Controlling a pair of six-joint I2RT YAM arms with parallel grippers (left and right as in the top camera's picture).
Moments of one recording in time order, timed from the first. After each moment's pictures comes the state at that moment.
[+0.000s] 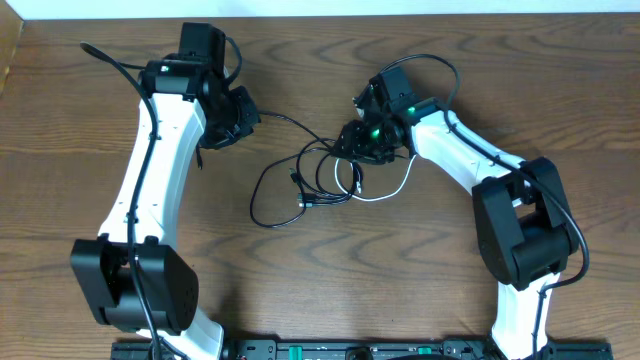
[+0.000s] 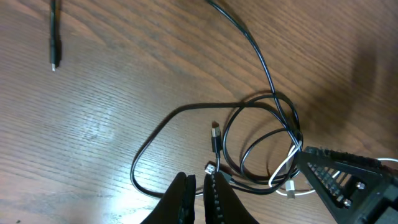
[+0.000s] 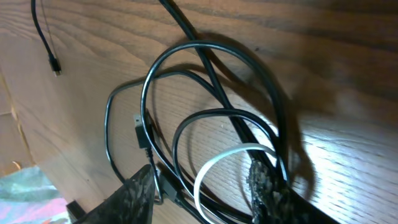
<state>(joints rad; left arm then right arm) -0.09 1.77 1.64 -1.17 0.14 -0.51 0.44 2.08 1.46 -0.54 -0.56 0.54</state>
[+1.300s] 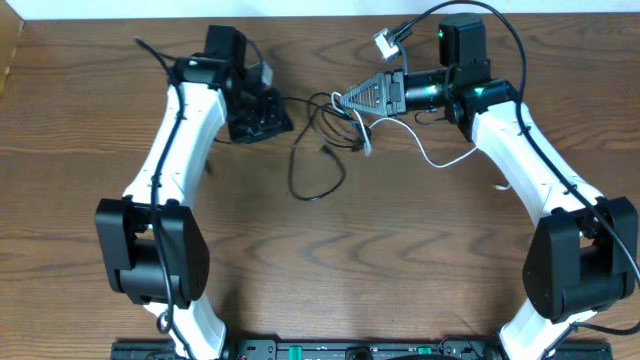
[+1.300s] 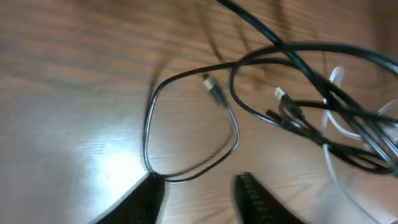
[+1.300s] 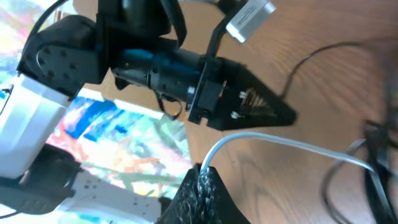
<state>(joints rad) -0.14 1.90 1.64 -1.06 0.42 -0.28 0.27 1.85 1.46 -0.22 -1.27 0.52</state>
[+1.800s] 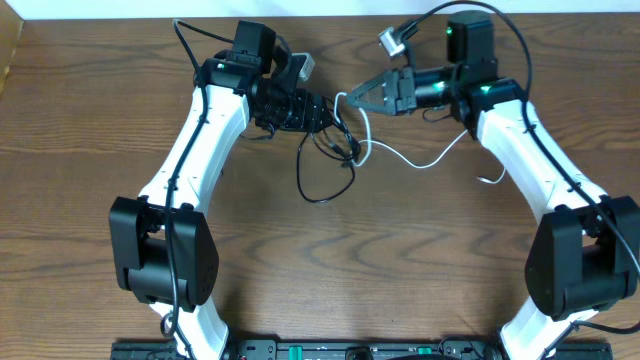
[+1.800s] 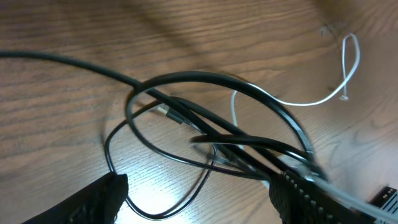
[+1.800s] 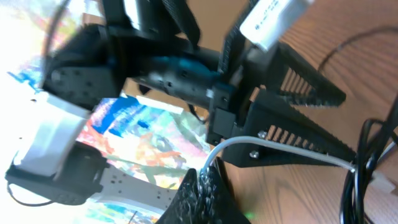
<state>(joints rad) -0.22 1.90 1.64 -0.93 0.51 -0.06 0.23 1.86 1.46 -0.16 -1.38 0.61</state>
